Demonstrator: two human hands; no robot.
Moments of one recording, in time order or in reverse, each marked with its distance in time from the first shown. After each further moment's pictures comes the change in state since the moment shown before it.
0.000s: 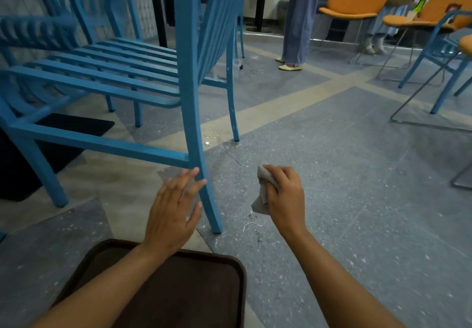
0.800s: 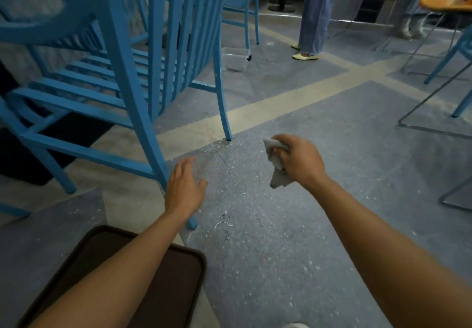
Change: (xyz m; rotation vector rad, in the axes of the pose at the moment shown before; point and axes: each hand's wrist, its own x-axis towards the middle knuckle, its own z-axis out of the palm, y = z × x) left_hand 0.130 0.130 -0.003 -0.142 -0.168 -0.705; right_hand 0.165 0.025 -0.152 -0.192 -0.433 -0.007
